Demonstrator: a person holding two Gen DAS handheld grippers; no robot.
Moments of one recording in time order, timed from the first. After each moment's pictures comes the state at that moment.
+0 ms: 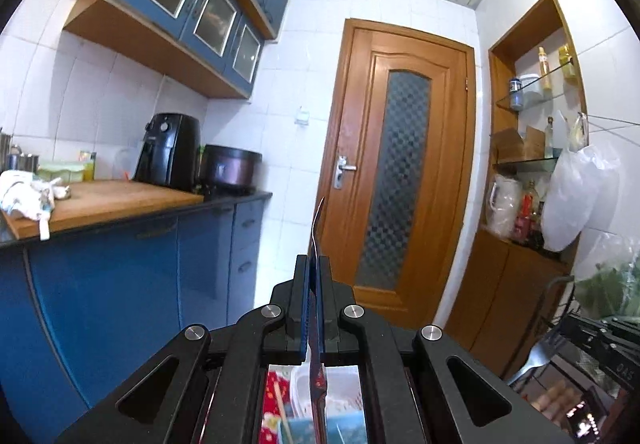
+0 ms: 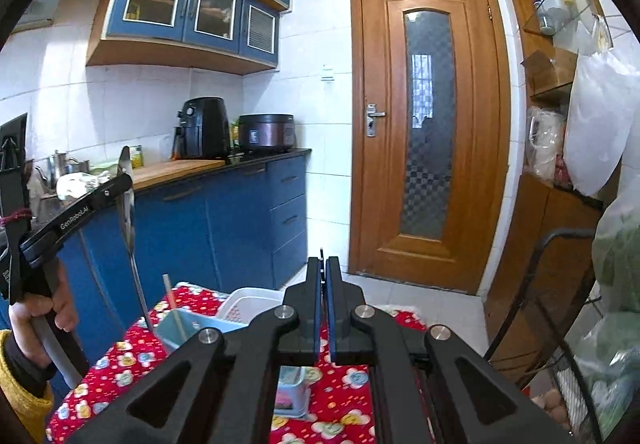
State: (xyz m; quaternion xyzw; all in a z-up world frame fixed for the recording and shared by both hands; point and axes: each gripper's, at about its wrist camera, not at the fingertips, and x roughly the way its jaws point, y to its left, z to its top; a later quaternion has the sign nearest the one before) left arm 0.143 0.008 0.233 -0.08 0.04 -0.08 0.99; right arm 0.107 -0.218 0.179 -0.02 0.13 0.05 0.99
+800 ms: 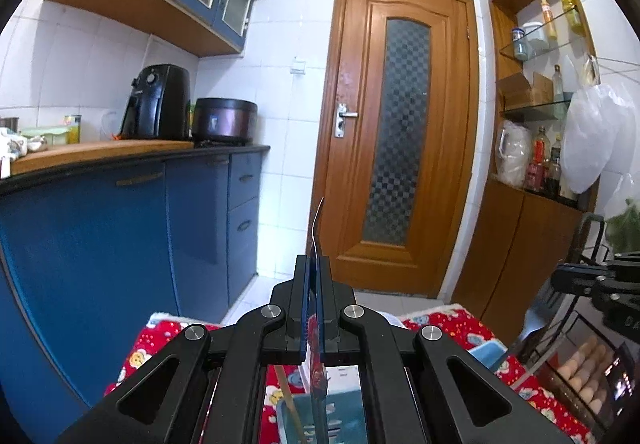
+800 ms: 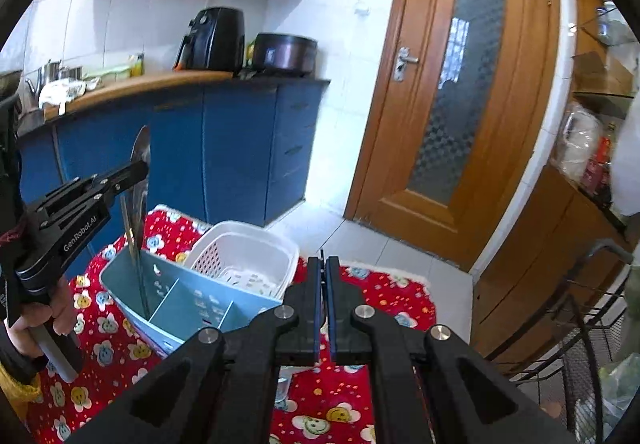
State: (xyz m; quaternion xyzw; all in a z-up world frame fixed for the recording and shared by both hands) left arm 0.203 -0.008 0.142 -0.05 0.12 -0.09 0.99; right arm 0.190 -0.184 0.127 -0.11 0.25 0.06 0.96
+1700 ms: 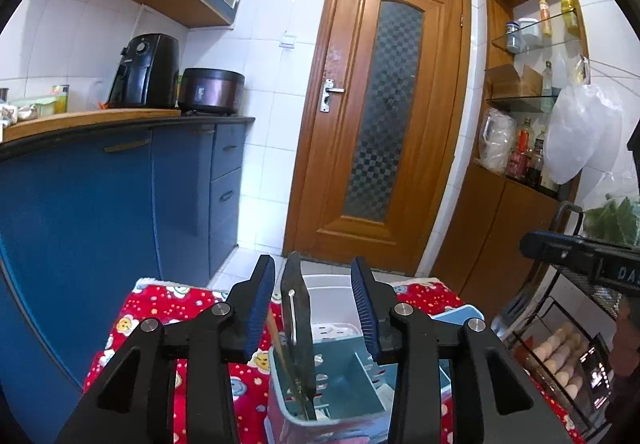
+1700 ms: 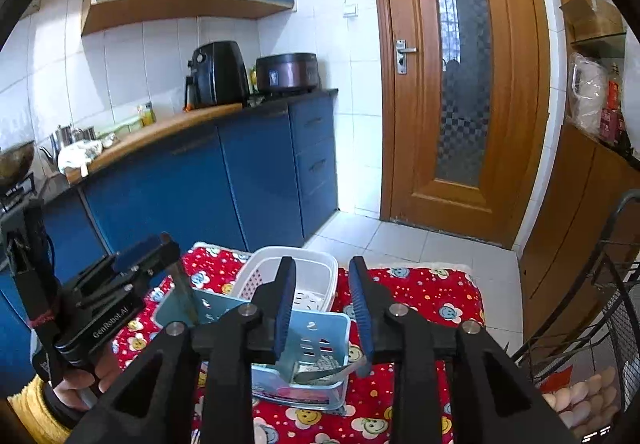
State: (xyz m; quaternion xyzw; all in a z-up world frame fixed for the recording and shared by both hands) left arm 0.187 0.002 0.130 -0.07 0.16 -0.13 0.98; right arm 0.175 -0.192 0.145 0.00 0.24 0.11 0.97
